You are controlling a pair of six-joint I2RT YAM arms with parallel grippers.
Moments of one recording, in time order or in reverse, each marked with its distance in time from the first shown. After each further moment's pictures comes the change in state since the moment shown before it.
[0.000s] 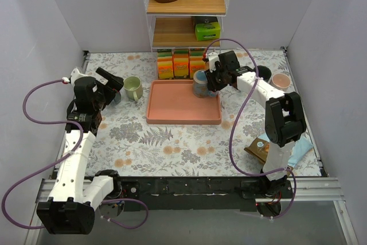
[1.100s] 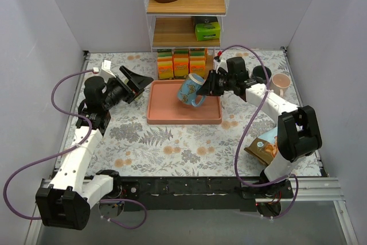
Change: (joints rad) left arm -0.097 0.045 -0.088 0.341 0.542 -0.121; right arm -0.005 -0.202 -0.214 0.145 -0.344 0.620
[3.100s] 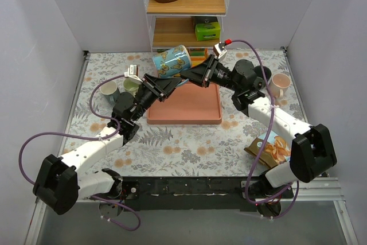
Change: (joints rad) left arm -0.455 0.166 -0.192 0.842 -0.298 -0.363; right arm 0.146 -0.229 -0.174 0.829 -0.109 0.912
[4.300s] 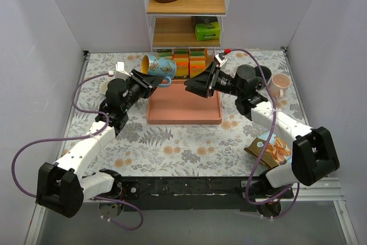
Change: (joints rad) left arm 0.185 -0.031 0.097 -0.441 0.001 0.096; right arm -0.034 -0.028 -0.101 -0.035 -0.100 0.018
